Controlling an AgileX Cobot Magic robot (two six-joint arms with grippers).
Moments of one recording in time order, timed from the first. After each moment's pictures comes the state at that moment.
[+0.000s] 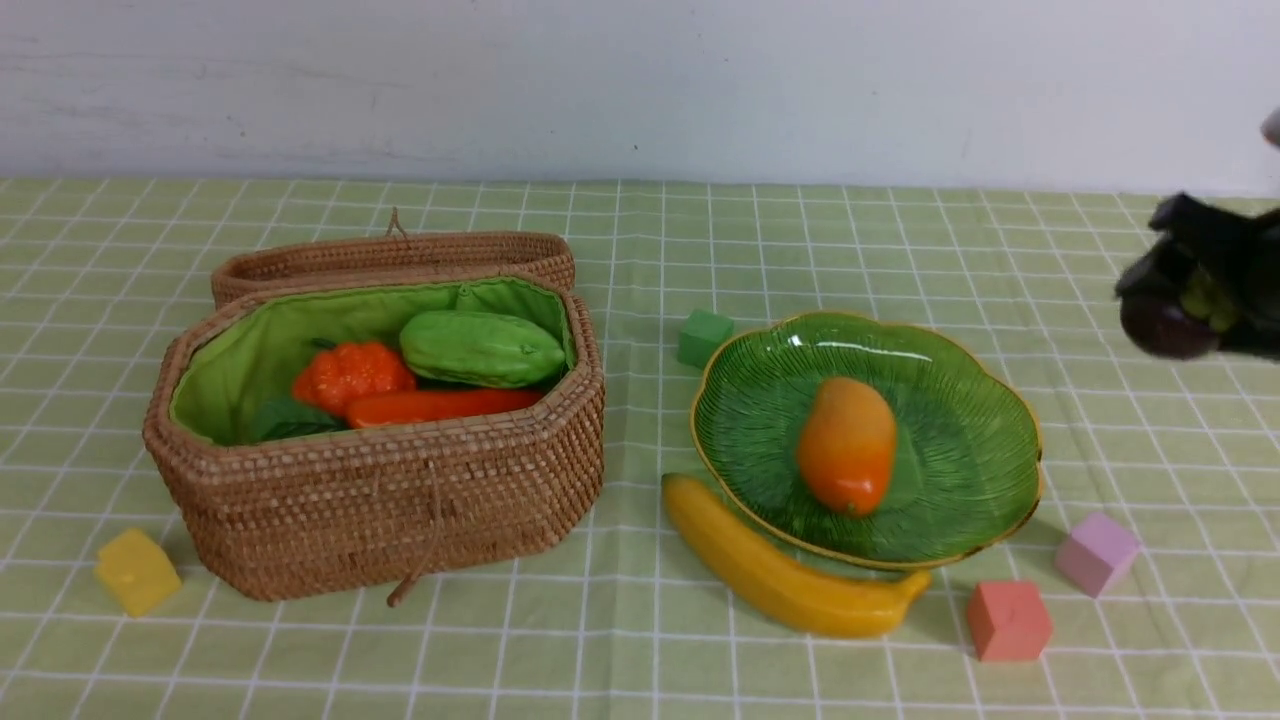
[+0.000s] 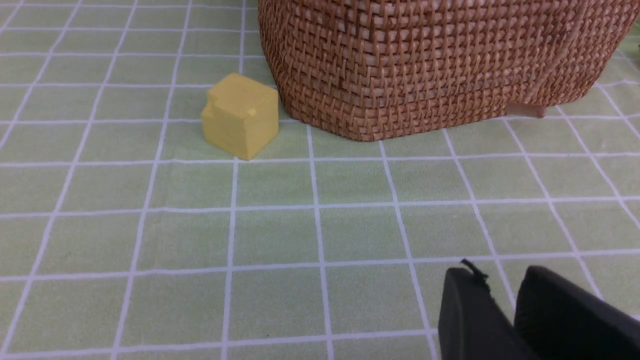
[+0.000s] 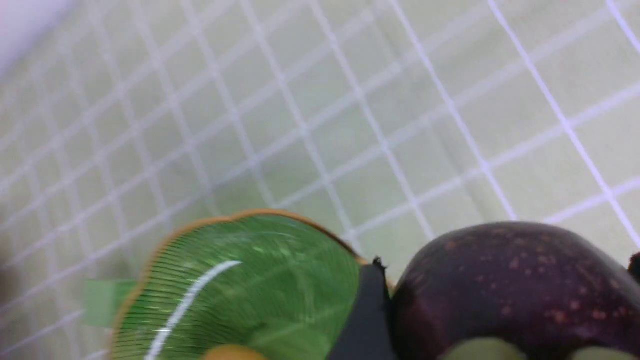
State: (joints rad) right arm -0.14 1.71 -1.35 0.51 0.54 0.01; left arm -0.09 -0.01 0.02 -0.10 0.44 -0.01
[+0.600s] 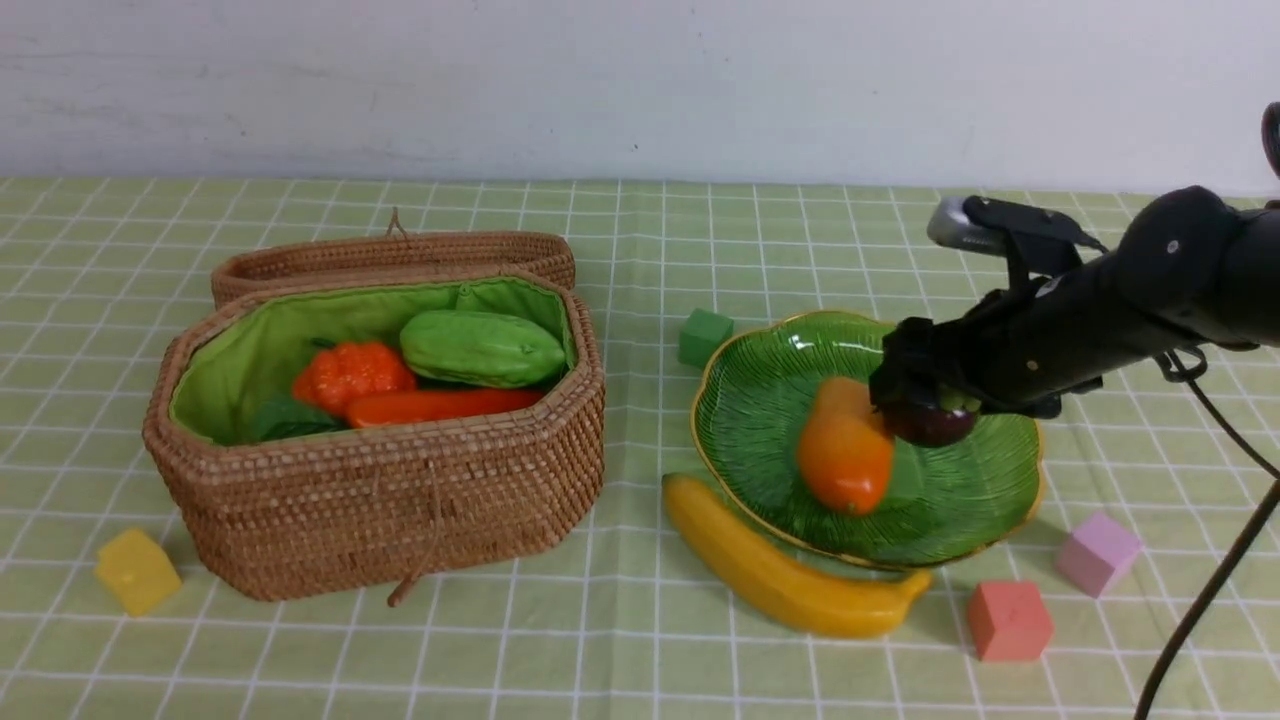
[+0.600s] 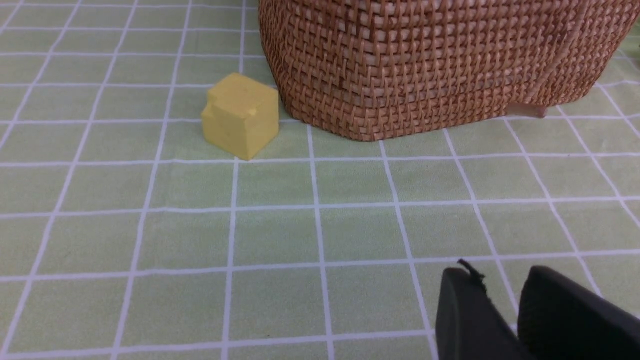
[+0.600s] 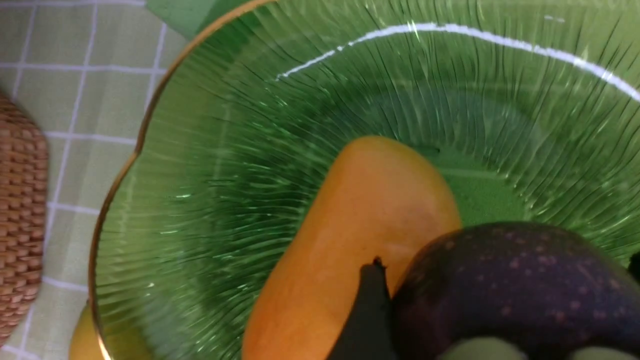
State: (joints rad) right arm 0.16 1.88 -1.30 0.50 0.46 -0.26; left arm -0.09 -0.01 0.02 -0.10 0.44 -0.01
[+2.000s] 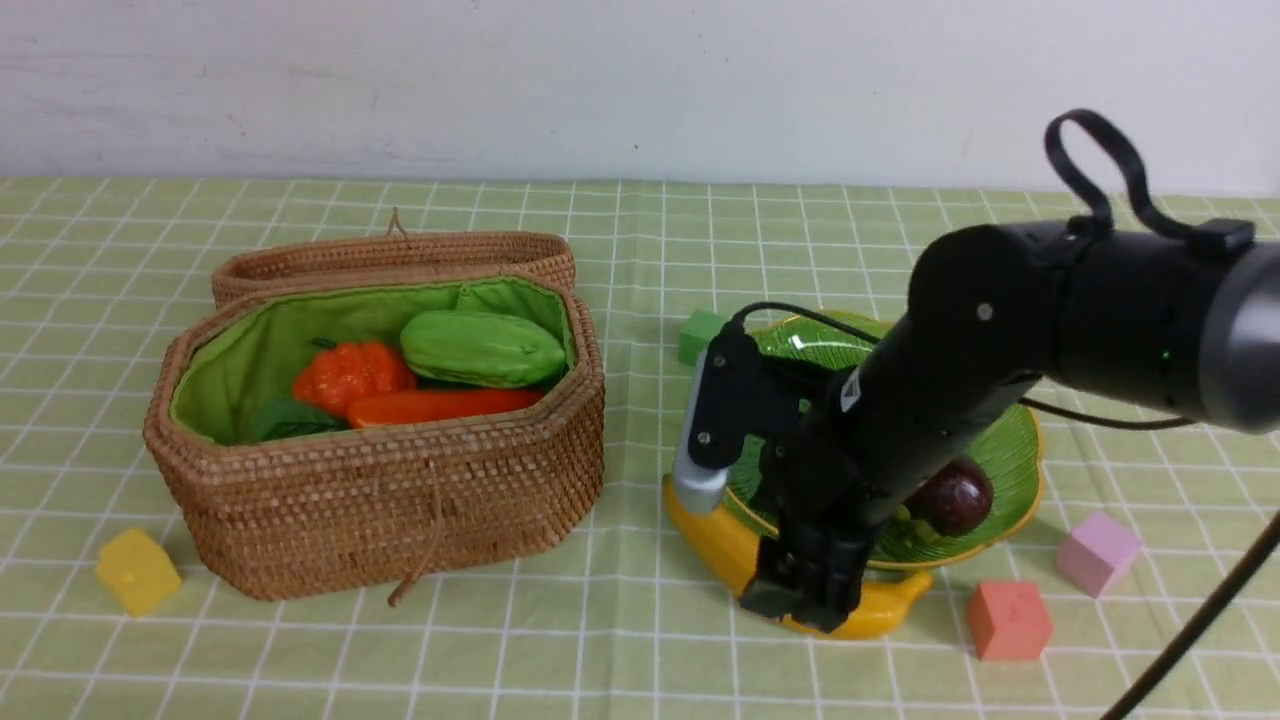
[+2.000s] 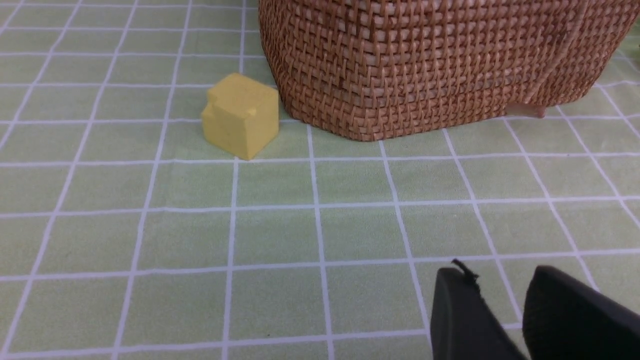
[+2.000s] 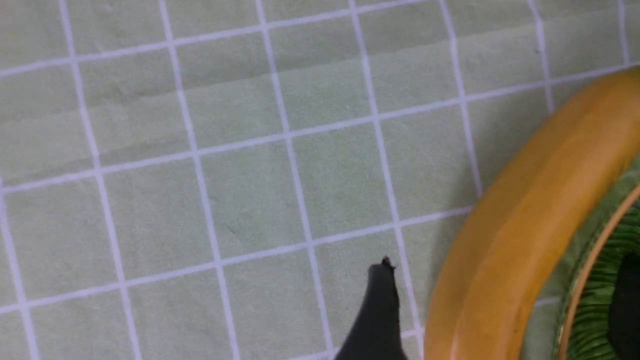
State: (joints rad) right arm 0.55 1.78 -1.28 0.28 0.78 -0.99; left arm -0.09 -0.01 0.02 -0.10 0.44 -0.01
